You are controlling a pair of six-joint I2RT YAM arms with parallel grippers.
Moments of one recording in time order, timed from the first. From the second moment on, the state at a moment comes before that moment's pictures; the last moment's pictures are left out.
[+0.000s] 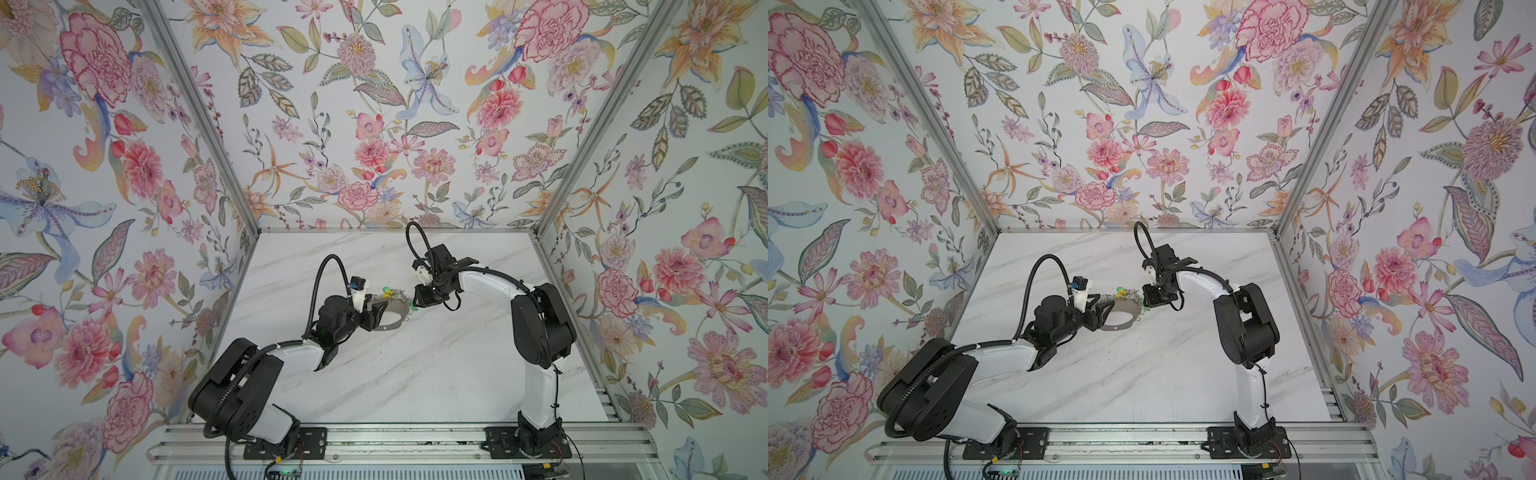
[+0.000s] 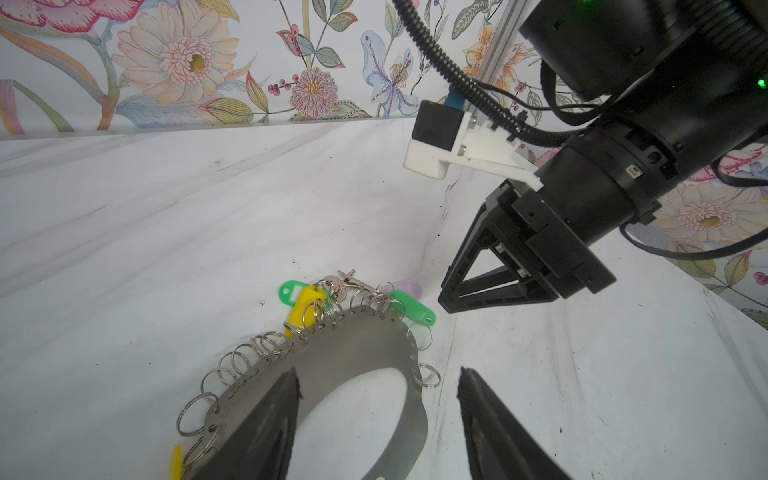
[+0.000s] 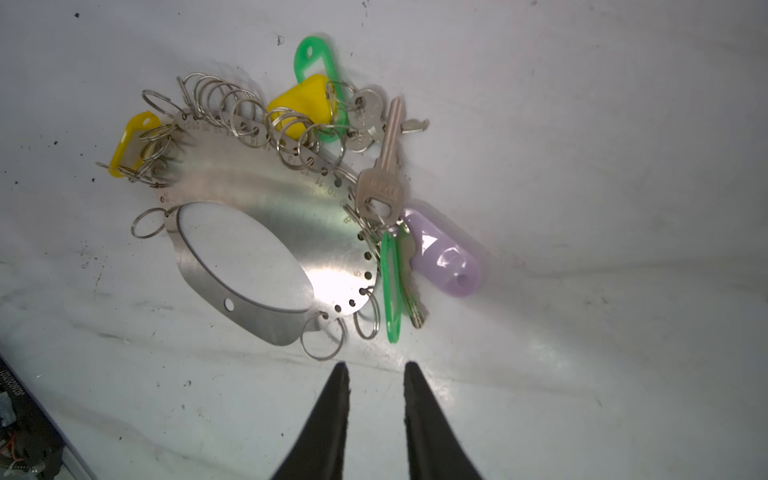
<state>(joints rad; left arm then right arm) -0.52 1.49 0.49 0.70 0.20 -0.21 0.51 2.03 1.51 -0.68 -0.32 0.11</state>
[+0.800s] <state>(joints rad) -0.52 1.49 0.49 0.68 0.20 -0.21 0.52 2.17 1.66 -0.68 -0.33 0.09</state>
